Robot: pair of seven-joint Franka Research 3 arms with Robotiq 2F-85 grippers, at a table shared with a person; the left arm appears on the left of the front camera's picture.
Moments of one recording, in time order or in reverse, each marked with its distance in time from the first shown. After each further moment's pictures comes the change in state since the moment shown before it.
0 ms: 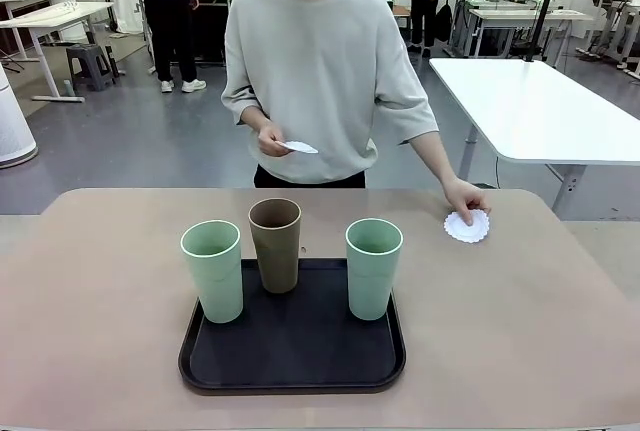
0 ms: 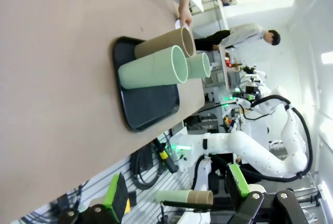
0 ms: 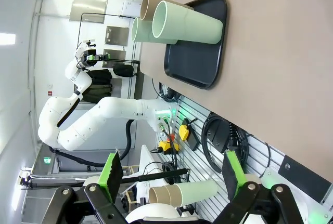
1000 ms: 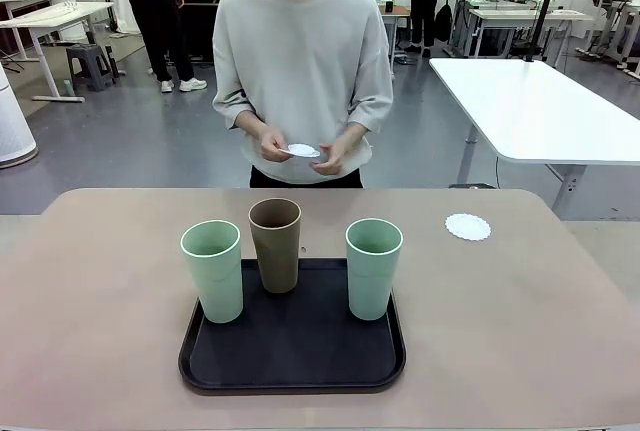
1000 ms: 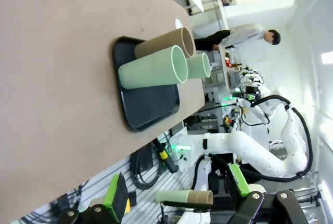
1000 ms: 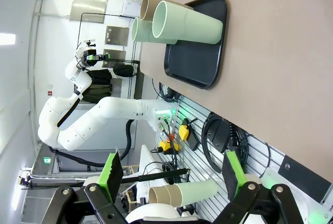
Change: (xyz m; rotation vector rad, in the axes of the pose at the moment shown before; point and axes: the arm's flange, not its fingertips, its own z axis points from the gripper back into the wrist) left arm 0.000 0.000 0.000 0.000 0.000 0.000; right arm 0.000 0.000 0.000 0.000 0.000 0.000
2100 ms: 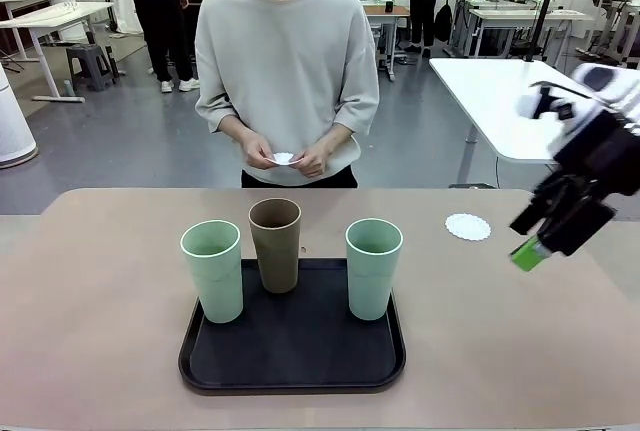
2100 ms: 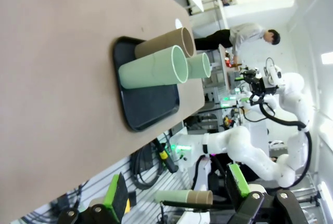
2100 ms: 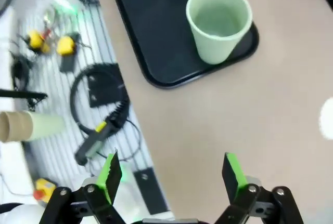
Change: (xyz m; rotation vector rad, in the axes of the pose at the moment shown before) left arm 0.000 0.001 0.000 -0.001 0.000 0.002; right arm 0.064 0.166 -0.186 -0.579 0.526 1.054
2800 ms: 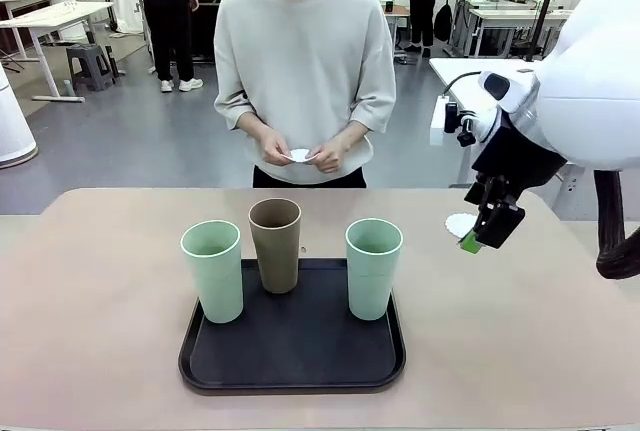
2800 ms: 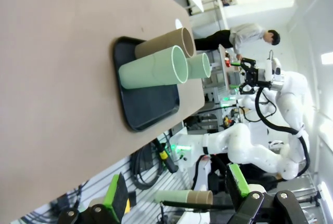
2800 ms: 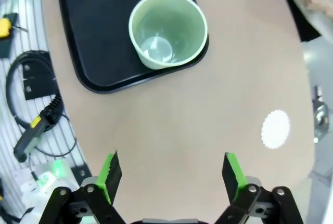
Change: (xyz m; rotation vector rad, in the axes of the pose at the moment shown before) left arm 0.000 0.000 0.000 0.000 0.000 0.000; right arm 0.053 -0.011 -0.030 -0.267 0.121 0.146
